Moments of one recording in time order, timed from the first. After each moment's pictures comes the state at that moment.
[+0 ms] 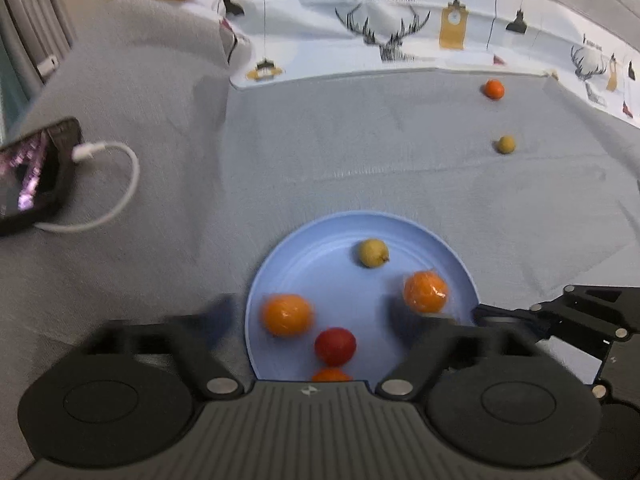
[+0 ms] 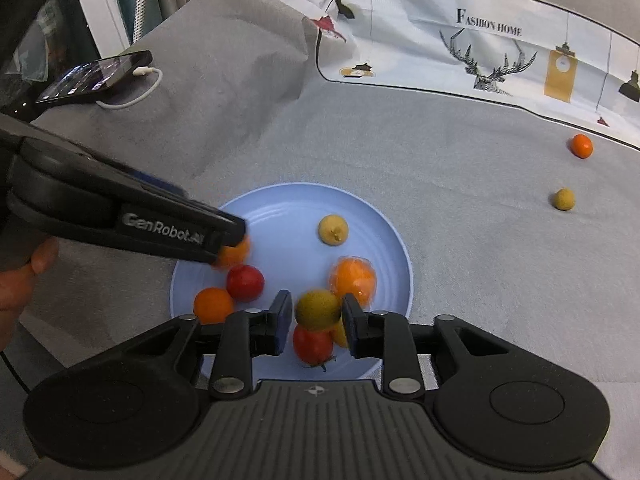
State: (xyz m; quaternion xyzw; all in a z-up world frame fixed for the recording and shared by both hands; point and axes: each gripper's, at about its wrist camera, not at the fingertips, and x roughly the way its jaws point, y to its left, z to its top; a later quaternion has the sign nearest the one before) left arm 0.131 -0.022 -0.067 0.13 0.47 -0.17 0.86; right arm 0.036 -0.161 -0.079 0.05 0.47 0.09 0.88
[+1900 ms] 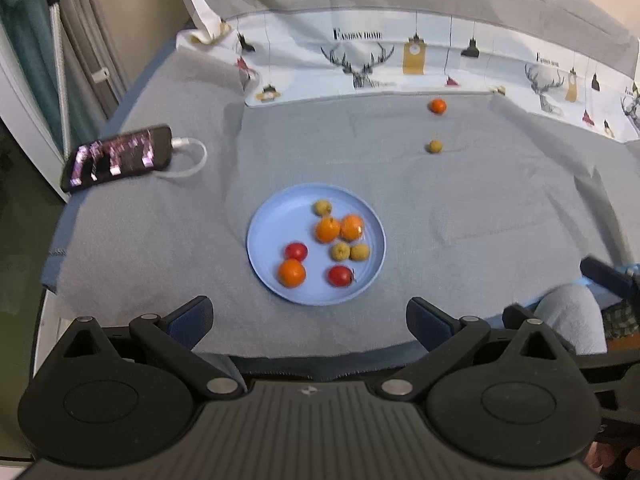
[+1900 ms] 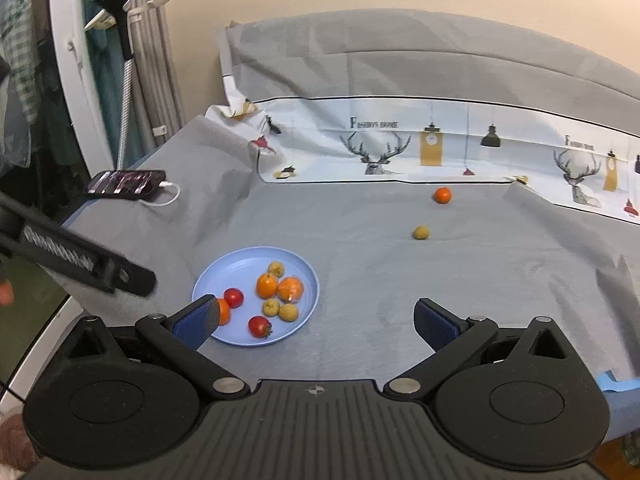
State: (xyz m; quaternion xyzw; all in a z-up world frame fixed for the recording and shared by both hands) left arm -0.034 -0.009 0.081 0.12 0.47 -0.15 0.86; right arm -0.162 -0.207 0.059 0.07 0.33 -0.02 0.94
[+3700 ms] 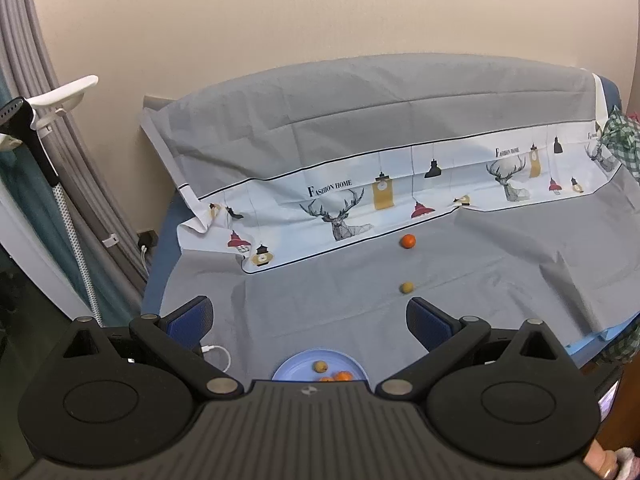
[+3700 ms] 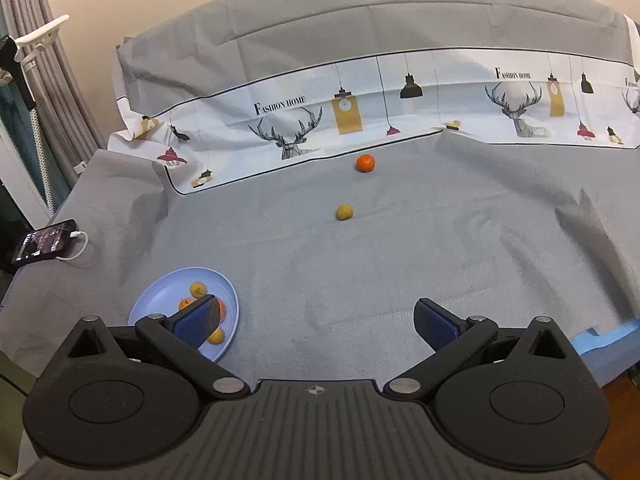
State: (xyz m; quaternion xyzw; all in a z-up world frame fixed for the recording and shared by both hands) left arm -0.001 -0.076 0.294 0.16 0.34 -0.20 0.90; right arm -0.121 -0.302 0.039 0.16 0.37 -0.11 0.91
